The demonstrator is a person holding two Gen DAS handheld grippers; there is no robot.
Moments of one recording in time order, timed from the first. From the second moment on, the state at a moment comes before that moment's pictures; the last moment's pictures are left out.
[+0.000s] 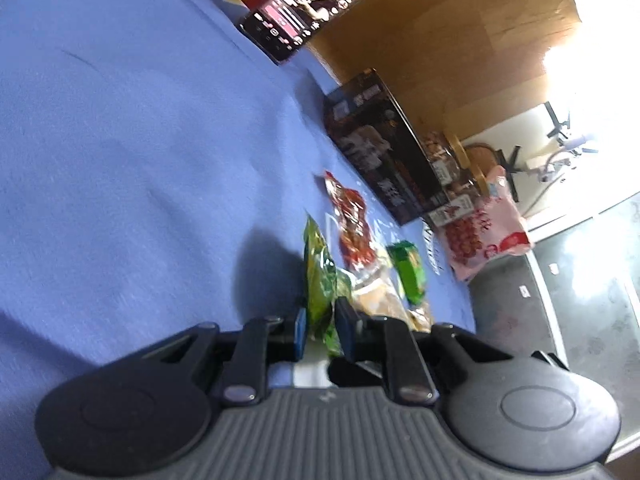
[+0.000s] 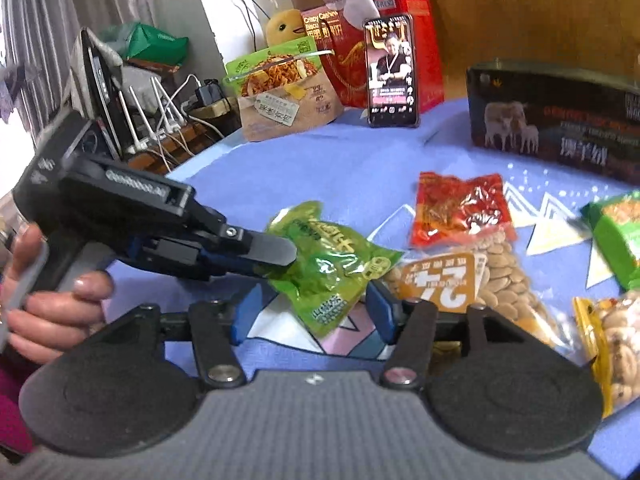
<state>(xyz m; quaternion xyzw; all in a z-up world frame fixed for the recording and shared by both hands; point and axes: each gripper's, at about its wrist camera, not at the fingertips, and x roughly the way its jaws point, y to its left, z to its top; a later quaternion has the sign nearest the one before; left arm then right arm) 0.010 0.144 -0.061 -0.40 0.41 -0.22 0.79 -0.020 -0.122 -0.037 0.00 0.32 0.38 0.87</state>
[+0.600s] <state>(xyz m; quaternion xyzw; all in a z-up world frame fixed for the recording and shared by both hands) 0.021 0.108 -0.017 -0.34 0.38 -0.26 0.82 -0.037 -0.125 -0.016 -0.03 0.21 0.34 0.92</state>
